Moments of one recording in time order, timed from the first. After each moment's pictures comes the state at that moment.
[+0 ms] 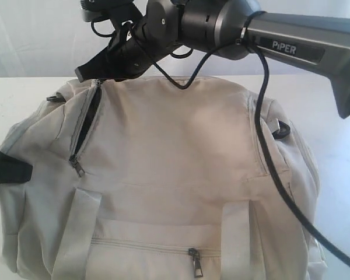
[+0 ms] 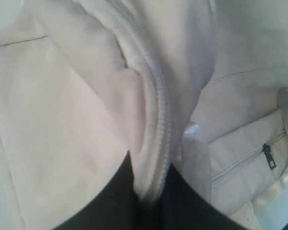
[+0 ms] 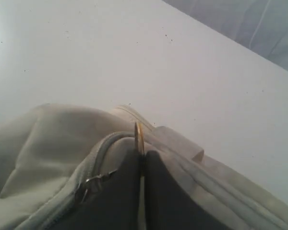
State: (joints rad) left arm 0.18 1.06 -0.62 -0.93 0.91 0.84; right arm 0.53 2.09 -1.88 0.16 0.53 -0.14
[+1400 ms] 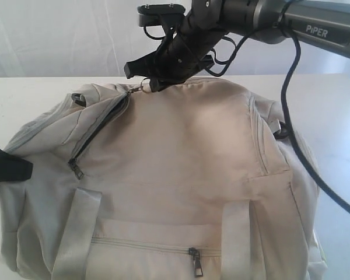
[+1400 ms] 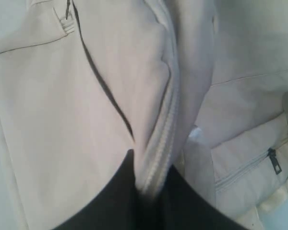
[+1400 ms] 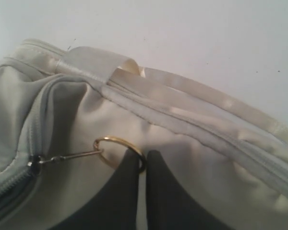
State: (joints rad) left arm 0.18 1.06 -0.62 -0.93 0.88 0.84; right arm 0.37 2.09 -1.88 0.22 0.80 -0.05
